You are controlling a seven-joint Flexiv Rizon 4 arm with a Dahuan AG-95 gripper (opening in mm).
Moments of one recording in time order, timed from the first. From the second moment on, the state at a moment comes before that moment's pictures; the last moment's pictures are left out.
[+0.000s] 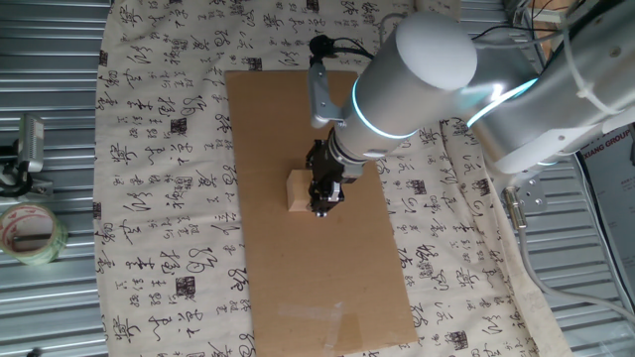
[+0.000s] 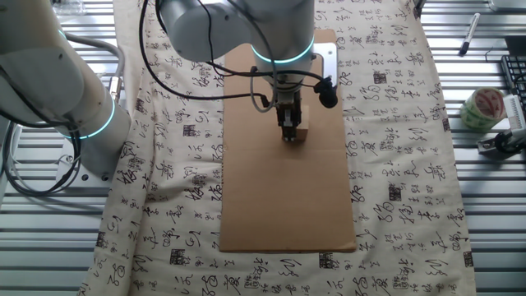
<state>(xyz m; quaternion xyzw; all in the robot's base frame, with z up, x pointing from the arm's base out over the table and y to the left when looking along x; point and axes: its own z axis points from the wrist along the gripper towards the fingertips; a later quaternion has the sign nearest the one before) 0.419 0.041 0.033 0.02 1.00 0.01 0.06</state>
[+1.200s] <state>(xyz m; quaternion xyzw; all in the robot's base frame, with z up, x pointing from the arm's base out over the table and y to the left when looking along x) 0.418 0.044 0.033 0.03 1.00 0.00 0.07</state>
